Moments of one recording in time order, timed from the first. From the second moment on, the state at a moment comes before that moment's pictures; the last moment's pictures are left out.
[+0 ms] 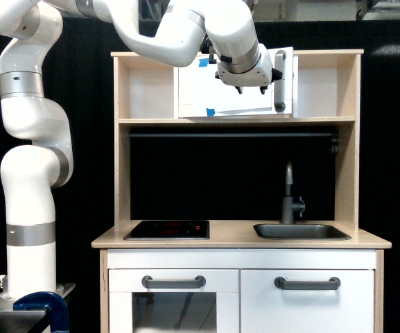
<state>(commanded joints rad) -0.13 -0.09 -0.29 1.14 1.30 1.66 -1.87</state>
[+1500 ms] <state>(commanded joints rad) -0.14 -0.13 -0.31 1.10 1.27 1.68 -1.88</state>
